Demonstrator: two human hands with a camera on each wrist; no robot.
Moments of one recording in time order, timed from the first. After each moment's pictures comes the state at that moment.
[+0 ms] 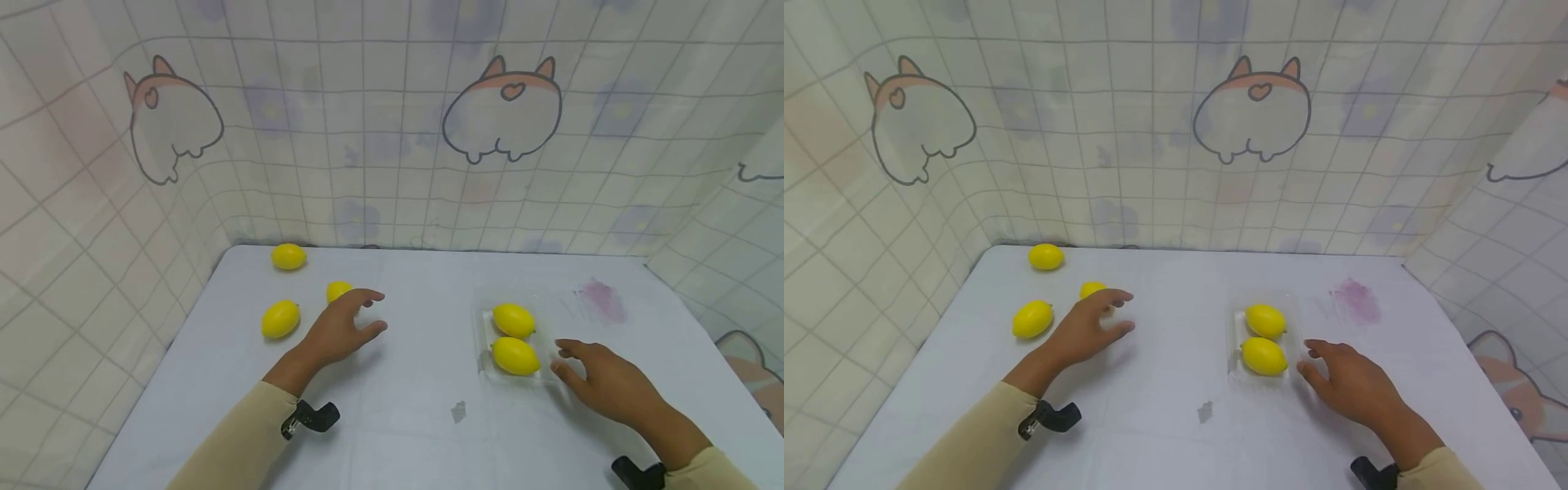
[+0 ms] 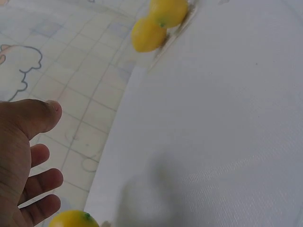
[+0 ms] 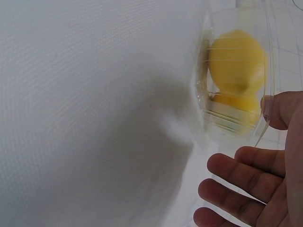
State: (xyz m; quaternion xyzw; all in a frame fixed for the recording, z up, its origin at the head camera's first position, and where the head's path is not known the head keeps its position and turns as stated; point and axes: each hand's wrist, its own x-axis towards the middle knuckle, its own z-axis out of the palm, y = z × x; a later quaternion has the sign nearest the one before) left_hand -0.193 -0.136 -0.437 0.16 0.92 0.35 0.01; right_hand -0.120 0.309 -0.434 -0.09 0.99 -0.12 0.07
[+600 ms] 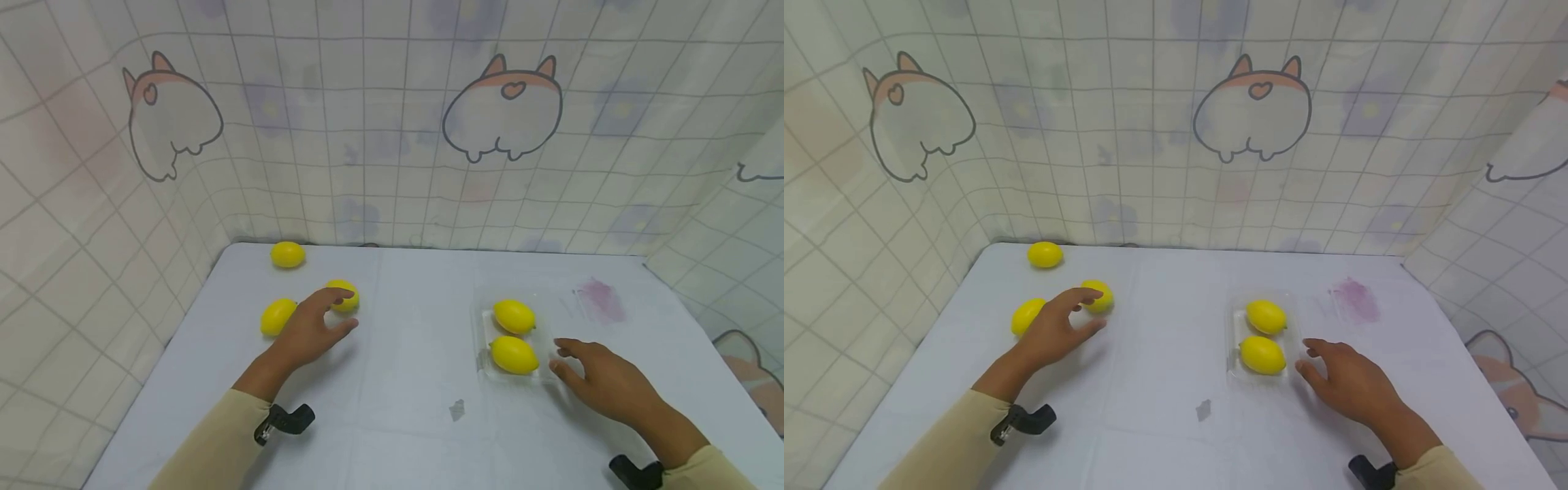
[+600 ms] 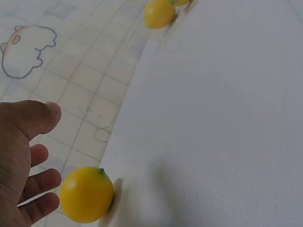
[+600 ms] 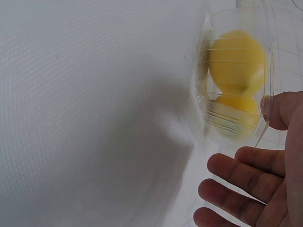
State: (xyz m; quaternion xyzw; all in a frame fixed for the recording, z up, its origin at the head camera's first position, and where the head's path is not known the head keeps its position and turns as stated) left_hand -0.183 -0.176 -0.435 0.13 0.93 0.34 -0.02; right_hand -0.120 0.309 -0.434 -0.09 0.99 -0.12 0.08
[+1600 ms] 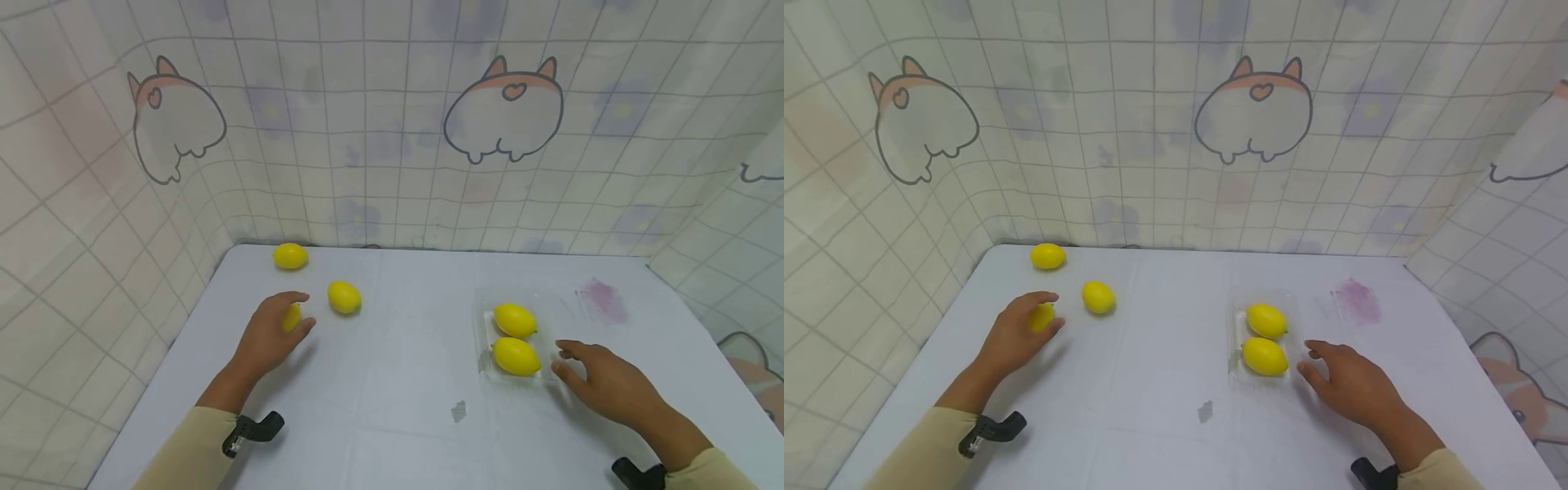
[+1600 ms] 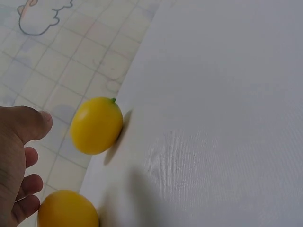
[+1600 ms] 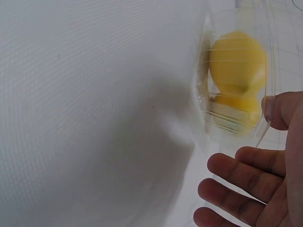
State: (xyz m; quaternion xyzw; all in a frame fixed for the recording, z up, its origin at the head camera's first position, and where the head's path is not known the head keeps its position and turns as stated) left_hand -0.174 -0.235 -0.444 0.08 0.95 0.30 -0.09; right_hand -0.120 0.310 -0.435 -0.10 0.98 -0.12 0.08
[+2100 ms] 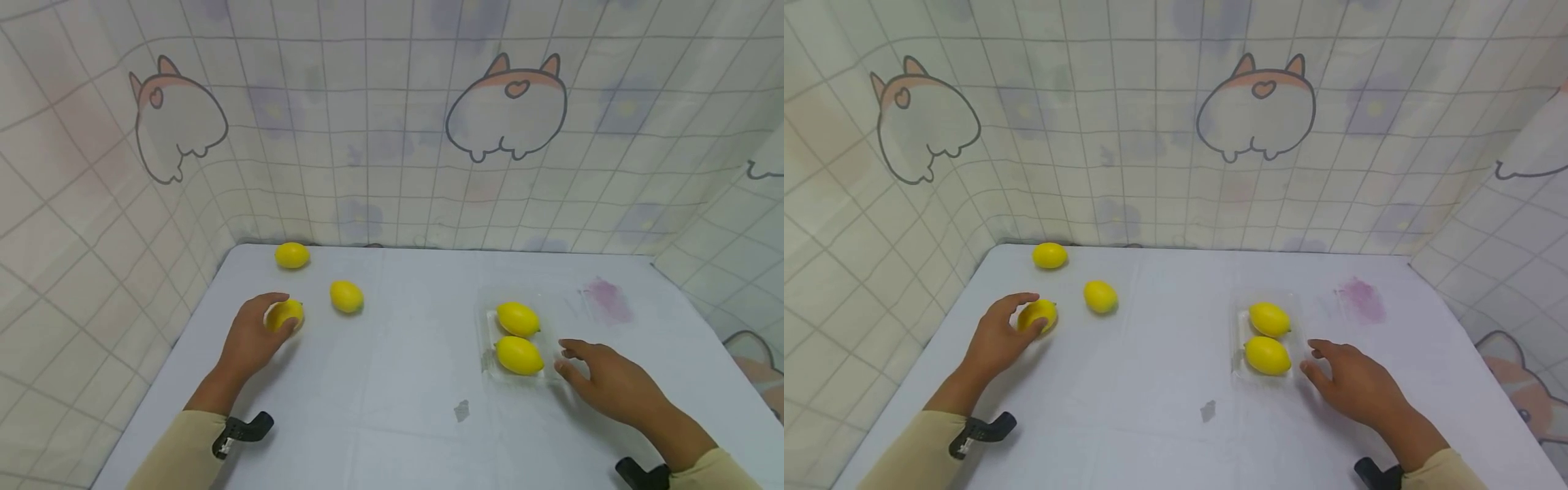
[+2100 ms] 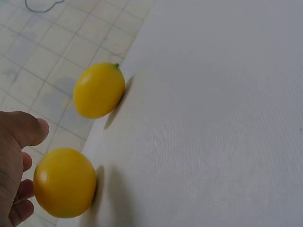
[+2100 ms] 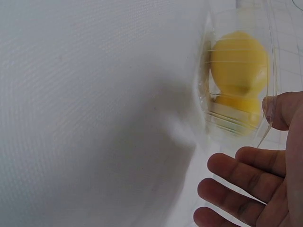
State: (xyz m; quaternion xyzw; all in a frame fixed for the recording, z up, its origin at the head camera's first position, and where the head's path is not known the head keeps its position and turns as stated) left_hand -0.172 -0.265 -0.455 0.04 0.94 0.32 -0.11; right_hand -0.120 0.310 -0.436 -0.10 0.98 -0.13 0.07
